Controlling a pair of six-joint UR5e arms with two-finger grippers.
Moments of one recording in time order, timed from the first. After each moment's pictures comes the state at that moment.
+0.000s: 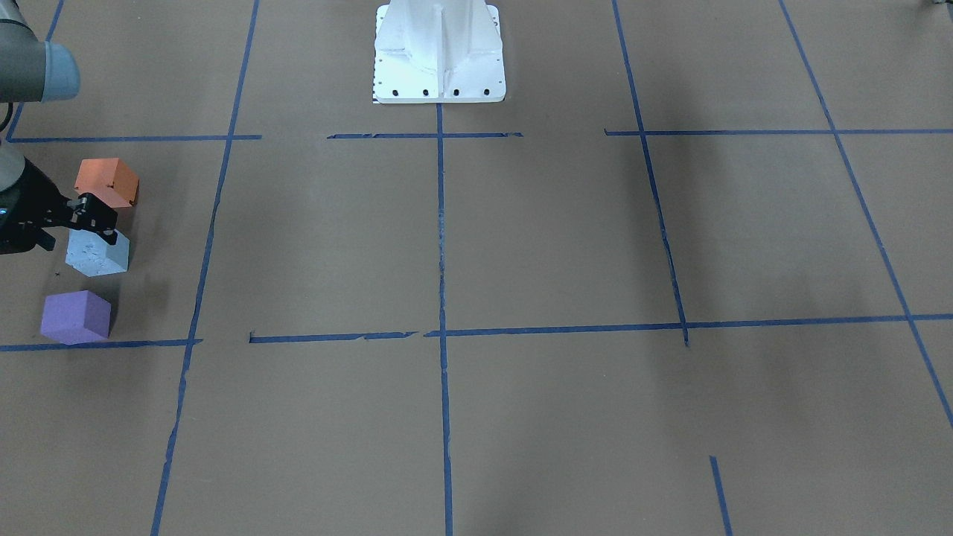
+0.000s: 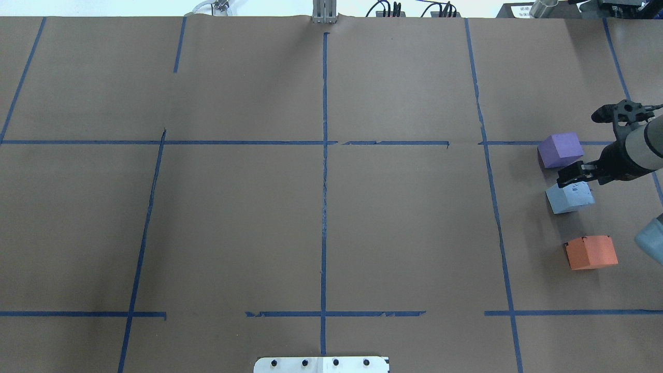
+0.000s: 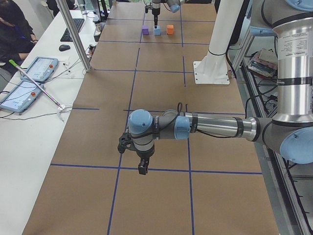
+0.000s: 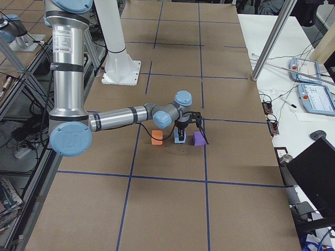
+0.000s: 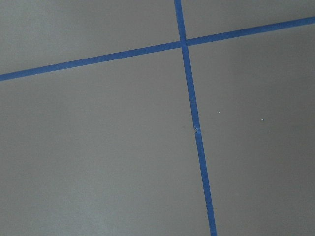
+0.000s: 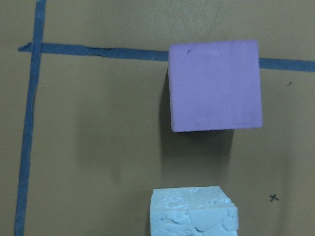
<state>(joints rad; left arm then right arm) -1.57 -1.45 -1.77 -1.46 -2.29 0.18 1.00 -1.62 1.79 -1.20 2.15 0.69</state>
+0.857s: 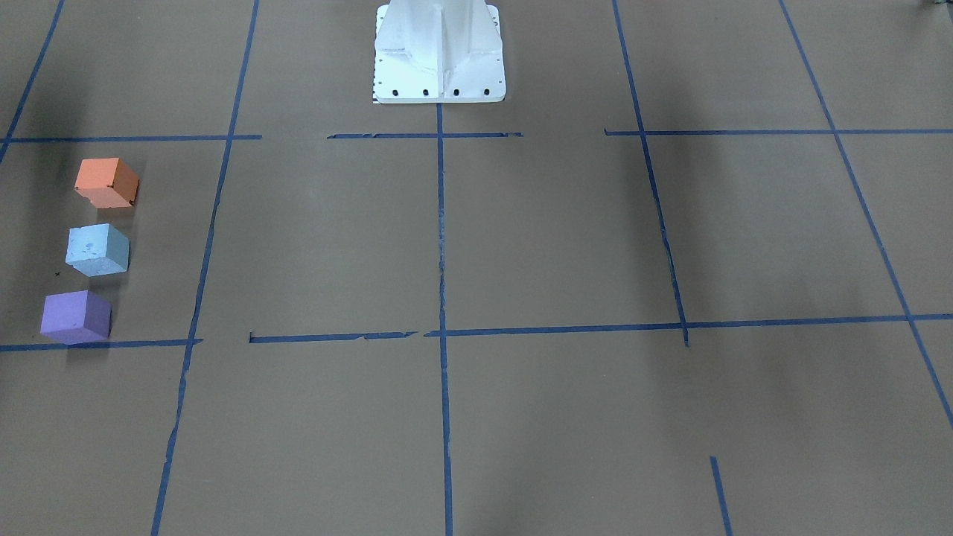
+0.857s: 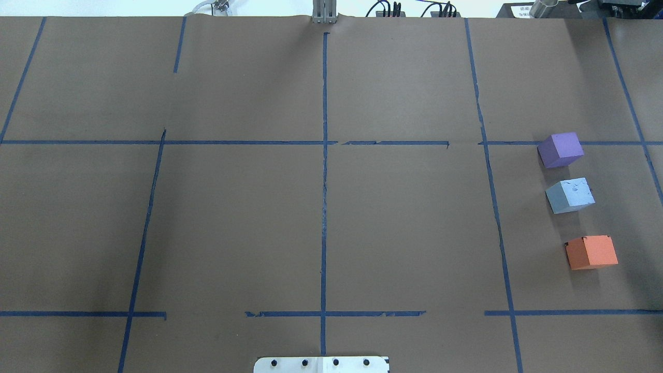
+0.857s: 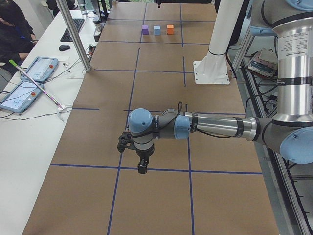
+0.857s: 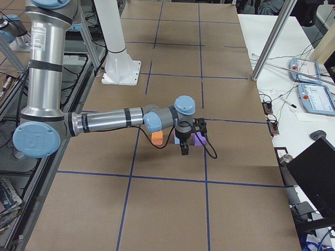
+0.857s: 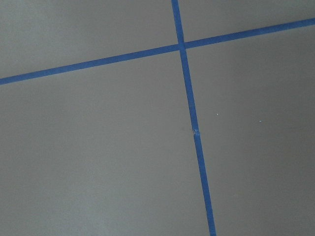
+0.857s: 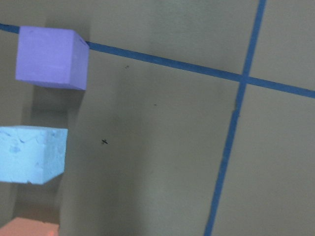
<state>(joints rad) -1.57 -1.45 -1.77 -1.46 -2.29 0.19 1.44 -1.75 1.84 -1.54 2.31 -0.03</state>
